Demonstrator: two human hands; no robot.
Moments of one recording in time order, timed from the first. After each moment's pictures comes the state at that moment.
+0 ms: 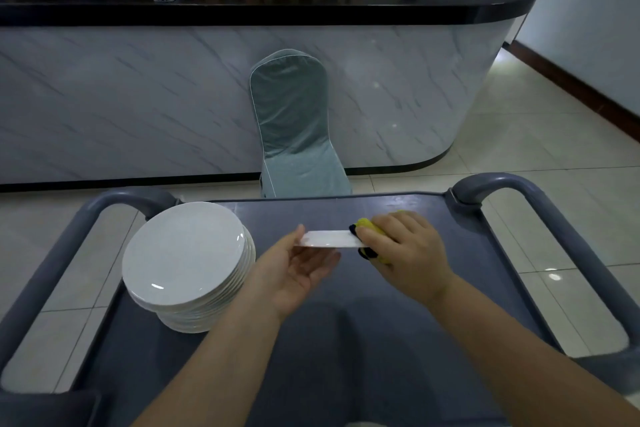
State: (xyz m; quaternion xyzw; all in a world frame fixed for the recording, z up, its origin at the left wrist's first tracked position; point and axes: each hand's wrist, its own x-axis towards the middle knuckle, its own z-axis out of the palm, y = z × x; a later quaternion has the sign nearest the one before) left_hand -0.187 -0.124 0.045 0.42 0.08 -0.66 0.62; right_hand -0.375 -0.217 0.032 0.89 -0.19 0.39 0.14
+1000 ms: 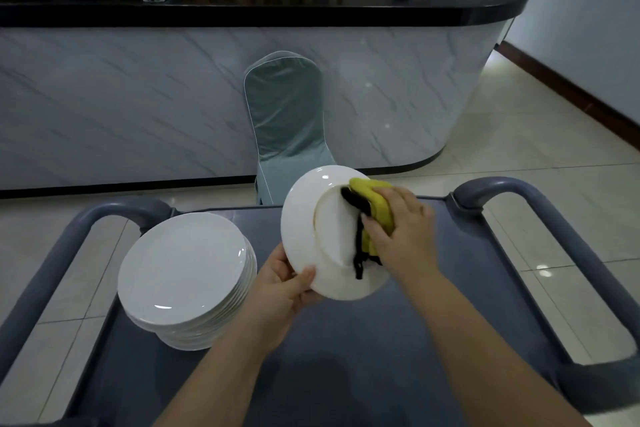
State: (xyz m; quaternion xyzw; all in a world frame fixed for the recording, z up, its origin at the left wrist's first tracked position) left_hand -0.167 -0.109 0.005 0.42 -0.23 -0.60 0.64; right_hand -0.336 -0.228 0.041 0.78 -0.50 0.35 -0.13
